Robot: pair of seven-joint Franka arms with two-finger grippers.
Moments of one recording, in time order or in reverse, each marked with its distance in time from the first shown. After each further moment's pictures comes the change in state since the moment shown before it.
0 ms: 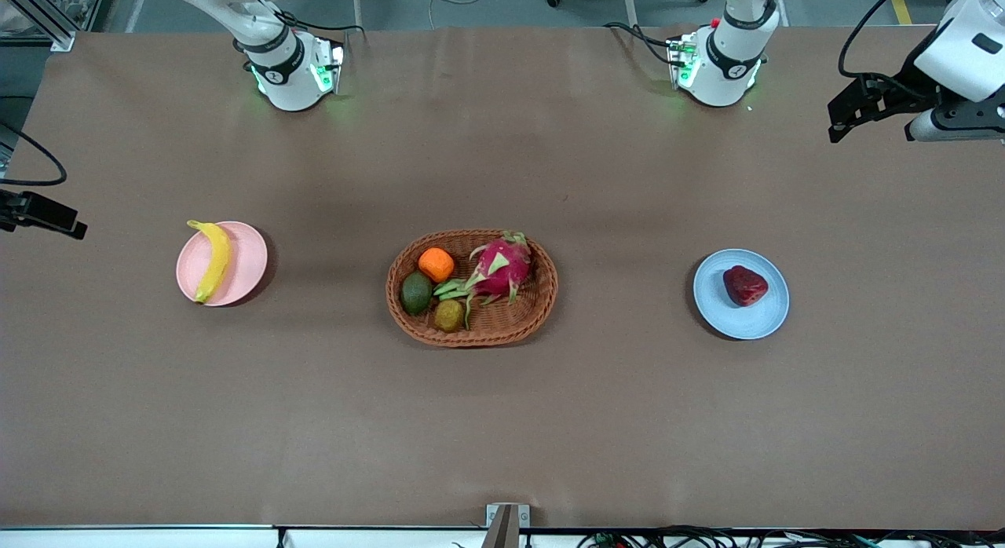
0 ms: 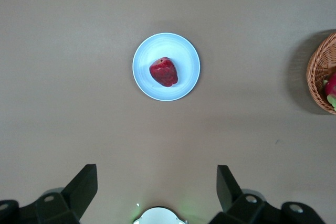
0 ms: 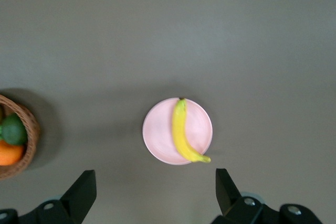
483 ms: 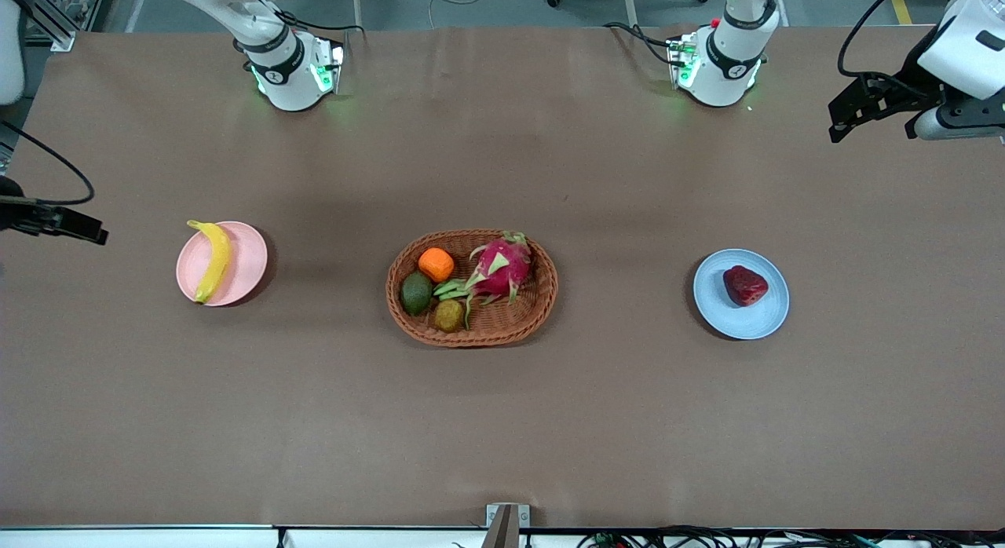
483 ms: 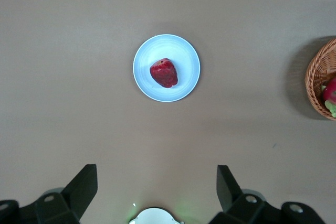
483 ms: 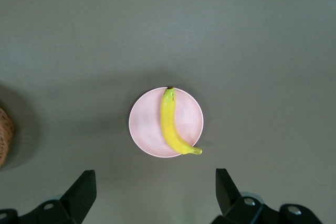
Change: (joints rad) left arm -0.002 -0.001 0.000 0.005 0.000 0.000 -0.023; right arm 0.004 -0.004 0.005 -0.074 -0.067 -0.014 0.037
